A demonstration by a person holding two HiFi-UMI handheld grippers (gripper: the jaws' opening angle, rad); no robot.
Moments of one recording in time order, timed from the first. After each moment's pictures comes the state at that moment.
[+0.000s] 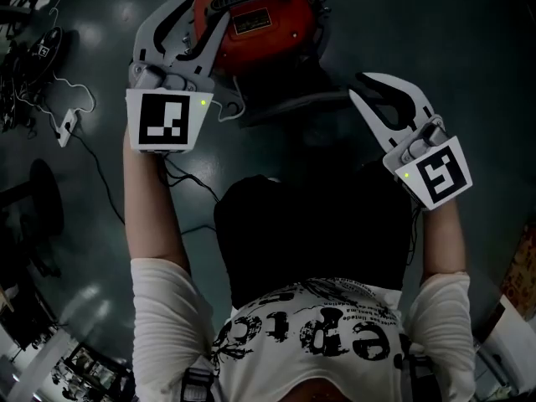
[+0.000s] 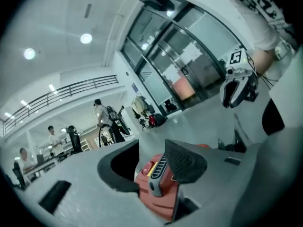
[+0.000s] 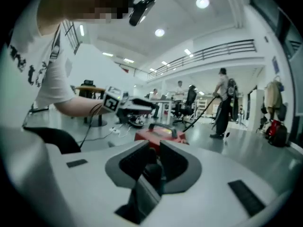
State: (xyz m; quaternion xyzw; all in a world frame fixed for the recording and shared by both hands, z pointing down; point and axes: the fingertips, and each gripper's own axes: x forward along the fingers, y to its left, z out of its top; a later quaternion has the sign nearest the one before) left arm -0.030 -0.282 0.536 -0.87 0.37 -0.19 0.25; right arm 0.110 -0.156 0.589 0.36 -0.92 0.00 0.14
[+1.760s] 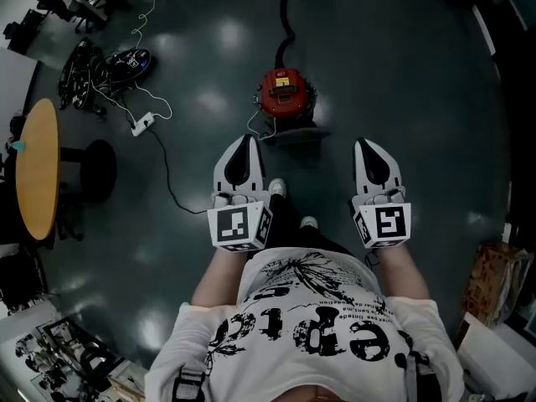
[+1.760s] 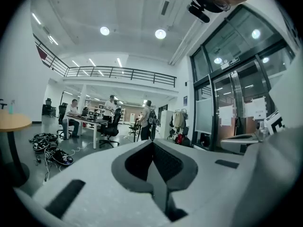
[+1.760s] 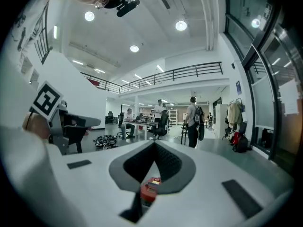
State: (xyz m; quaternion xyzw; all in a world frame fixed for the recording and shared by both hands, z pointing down) left arm -0.046 0.013 0.043 -0.79 0.61 -0.01 -0.06; right arm 0.165 0.020 0.054 0.54 -0.84 0.02 0.06
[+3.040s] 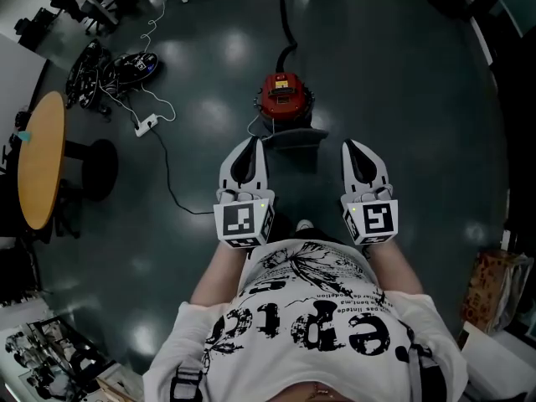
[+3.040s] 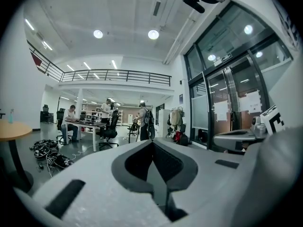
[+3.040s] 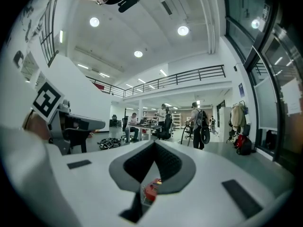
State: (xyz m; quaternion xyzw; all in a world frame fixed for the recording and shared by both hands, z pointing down) left arm -0.020 0.070 0.039 -0.80 0.60 -0.03 -0.03; right arm 0.161 0.072 0.050 0.52 -0.85 0.00 0.04
